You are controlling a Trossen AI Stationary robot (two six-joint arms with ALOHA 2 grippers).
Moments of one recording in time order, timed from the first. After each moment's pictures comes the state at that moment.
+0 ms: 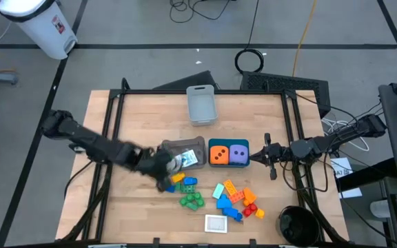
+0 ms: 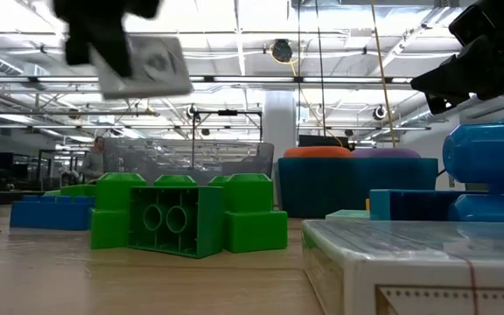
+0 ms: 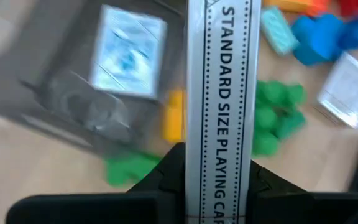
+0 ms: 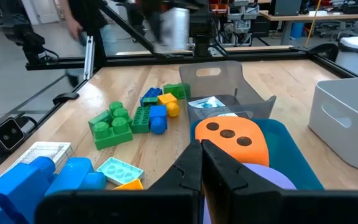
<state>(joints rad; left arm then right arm) -0.34 1.40 1.10 -0.79 -0.16 -0.88 0.32 0.47 0.13 0.19 0.26 0.13</state>
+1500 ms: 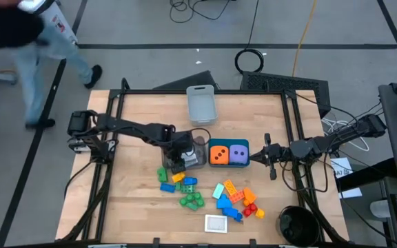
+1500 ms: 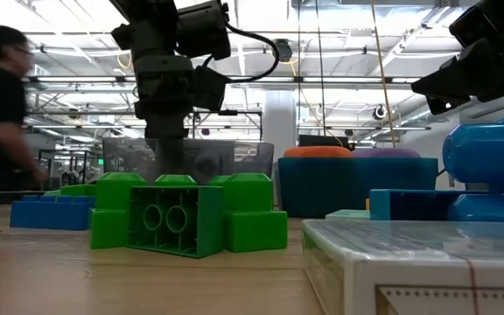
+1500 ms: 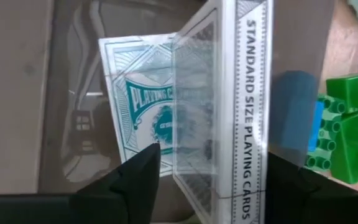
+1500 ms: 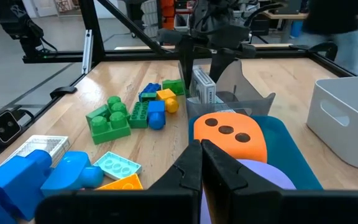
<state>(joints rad) 0.04 1.71 1.10 -0.63 0.21 -0.28 0.32 0.48 0.12 0.18 0.26 0.11</state>
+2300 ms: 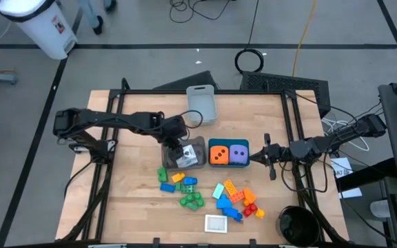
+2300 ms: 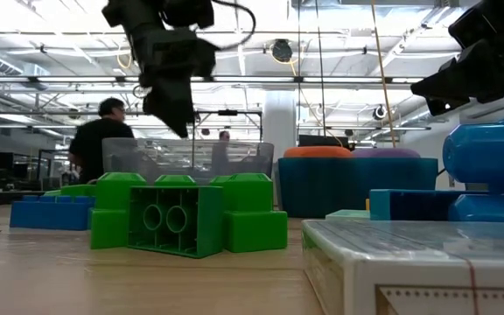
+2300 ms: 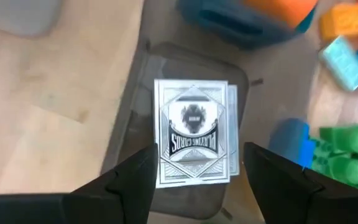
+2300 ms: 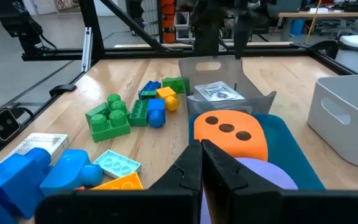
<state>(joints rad) 0.12 1.52 1.10 -0.66 0.12 -0.32 0.32 0.49 0.12 0.19 0.26 0.11</state>
